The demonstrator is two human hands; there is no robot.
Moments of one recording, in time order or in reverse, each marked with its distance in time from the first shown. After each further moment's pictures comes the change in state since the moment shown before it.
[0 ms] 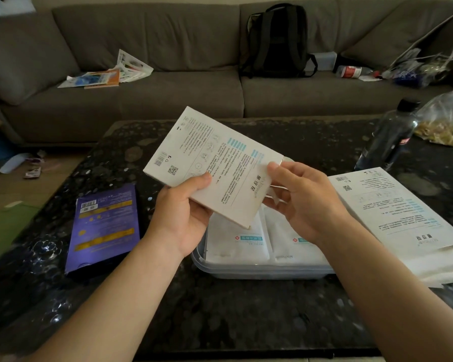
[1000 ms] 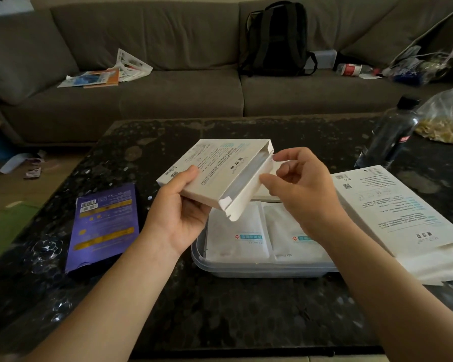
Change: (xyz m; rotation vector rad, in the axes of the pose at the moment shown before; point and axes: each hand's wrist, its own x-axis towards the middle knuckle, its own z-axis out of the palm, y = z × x) left_hand 0.004 0.005 -0.007 -0.186 0.105 -0.167; right_hand 0.004 0.007 -0.006 -0.444 0.117 -0.374
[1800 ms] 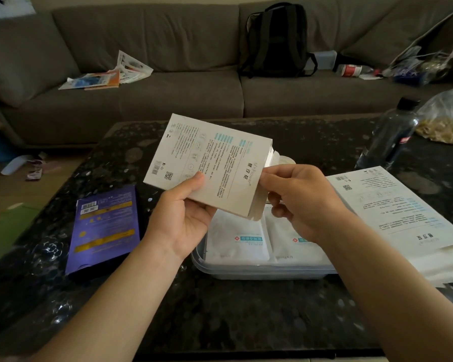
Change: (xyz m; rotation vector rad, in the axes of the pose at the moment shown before) left_hand -0.003 -0.008 0.002 0.092 -0.106 0.143; right_hand -0.002 -0.016 0.003 0.216 -0.170 0.302
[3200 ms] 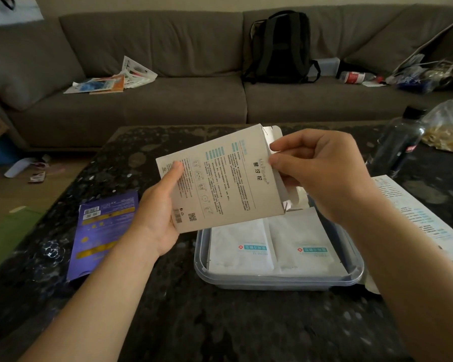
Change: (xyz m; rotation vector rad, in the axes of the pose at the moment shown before) left_hand 0.019 0.027 -0.027 0.502 0.127 -0.048; right_hand 0.004 -0.040 -0.014 -0.247 0.066 -0.354
